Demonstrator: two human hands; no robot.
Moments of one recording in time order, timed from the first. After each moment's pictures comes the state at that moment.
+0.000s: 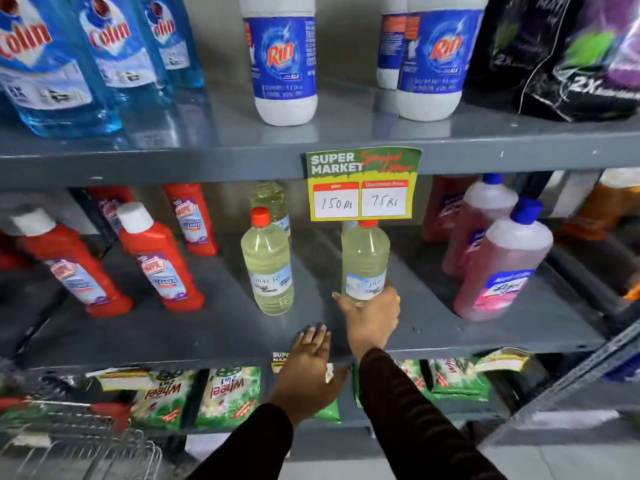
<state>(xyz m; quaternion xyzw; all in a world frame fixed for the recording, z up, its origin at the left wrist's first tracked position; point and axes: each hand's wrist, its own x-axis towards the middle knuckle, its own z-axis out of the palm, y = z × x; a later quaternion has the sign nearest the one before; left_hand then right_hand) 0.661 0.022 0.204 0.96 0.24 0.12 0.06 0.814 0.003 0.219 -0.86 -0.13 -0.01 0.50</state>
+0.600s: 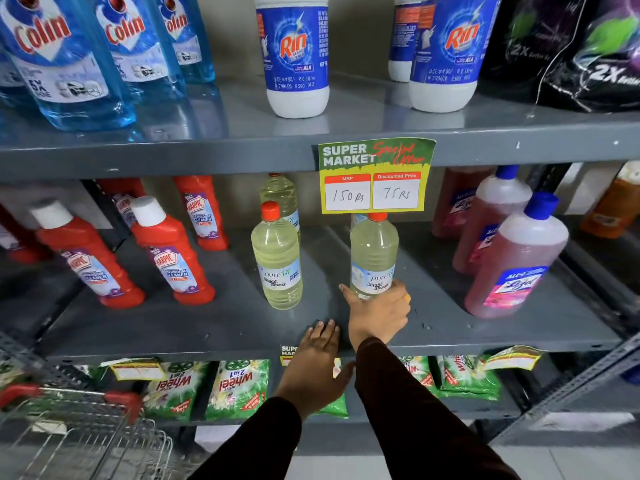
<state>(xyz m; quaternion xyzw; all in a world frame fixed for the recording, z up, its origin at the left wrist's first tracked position) 0.662 0.031 0.187 0.96 0.23 0.10 0.09 0.805 0.016 0.215 -0.89 -0.08 -0.09 0.45</state>
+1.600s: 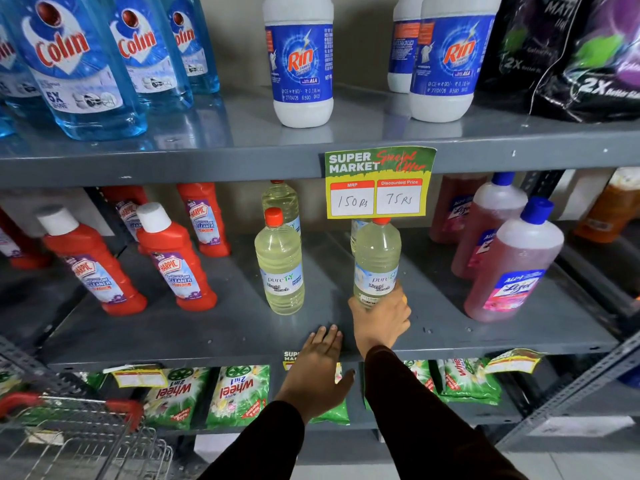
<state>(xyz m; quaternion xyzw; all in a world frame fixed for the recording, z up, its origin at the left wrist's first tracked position) 0.657 0.032 0.191 0.97 0.23 0.09 0.10 0.807 0.013 0.208 -0.88 -0.11 -0.05 0.46</state>
